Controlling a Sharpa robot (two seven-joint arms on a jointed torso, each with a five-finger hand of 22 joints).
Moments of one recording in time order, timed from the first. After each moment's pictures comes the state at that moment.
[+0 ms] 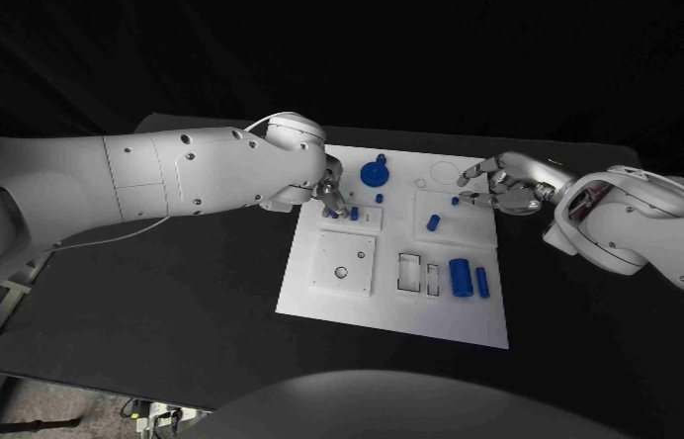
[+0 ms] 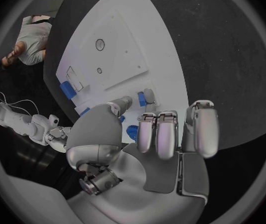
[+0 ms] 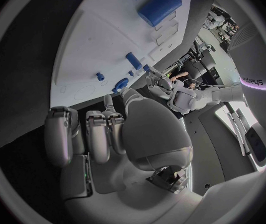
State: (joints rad) left arm 1.40 -0.60 -0.22 1.43 -1.20 0.34 -0.69; left_hand 0.85 -0.06 0.49 0.24 0.16 0.90 0.06 0.33 1.26 1.46 -0.01 1.57 1.31 1.47 -0.06 1.57 1.31 0.02 1.47 0.05 1.42 1.31; right arm 1.31 -0.92 -0.23 1.50 -1.24 -0.27 0.05; right_hand 1.34 0.08 0.12 0.22 0.37 0.77 0.11 0.12 0.53 1.46 0.02 1.58 1.31 1.47 -0.03 1.57 1.31 0.03 1.45 0.09 1.43 1.31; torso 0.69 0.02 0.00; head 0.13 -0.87
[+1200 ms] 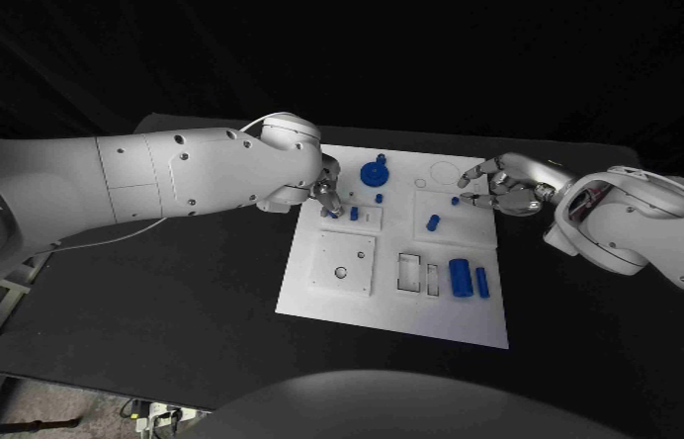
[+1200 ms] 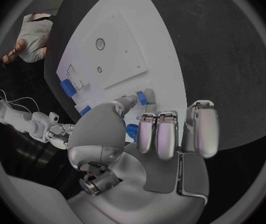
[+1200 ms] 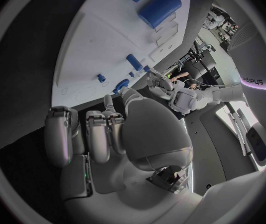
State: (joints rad) left arm 1.40 -0.62 -0.22 1.44 -1.19 0.31 -0.69; left_hand 0.93 -0.03 0.50 0.21 0.22 0.91 0.06 0.29 1.25 1.47 -0.01 1.57 1.31 1.47 -0.06 1.57 1.31 0.02 1.47 0.05 1.42 1.31; right arm 1.31 -0.93 -0.23 1.51 -1.24 -0.26 0.04; right_hand 1.34 0.07 0.13 0.22 0.39 0.77 0.11 0.11 0.53 1.46 0.02 1.57 1.31 1.47 -0.03 1.57 1.31 0.03 1.45 0.09 1.43 1.31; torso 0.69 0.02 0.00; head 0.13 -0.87
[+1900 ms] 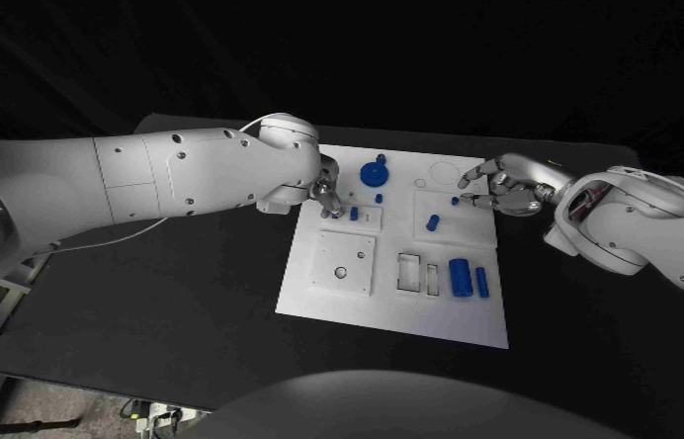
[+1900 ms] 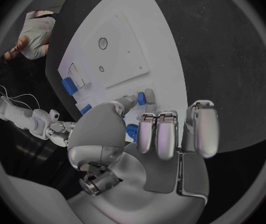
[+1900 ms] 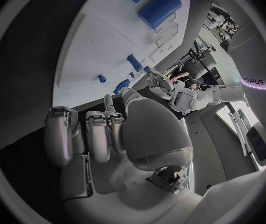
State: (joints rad) left arm 1.40 -0.63 -0.22 1.45 -1.16 0.30 -0.69; left_hand 0.93 -0.04 0.51 0.22 0.22 0.91 0.06 0.29 1.25 1.47 -0.01 1.57 1.31 1.47 -0.06 1.57 1.31 0.02 1.47 0.05 1.42 1.31; right arm 1.31 -0.93 -0.23 1.50 -1.24 -0.26 0.04; right_hand 1.34 0.07 0.13 0.22 0.39 0.78 0.11 0.11 0.53 1.46 0.02 1.57 1.31 1.47 -0.03 1.57 1.31 0.03 1.45 0.09 1.43 1.31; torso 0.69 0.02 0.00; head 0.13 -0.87
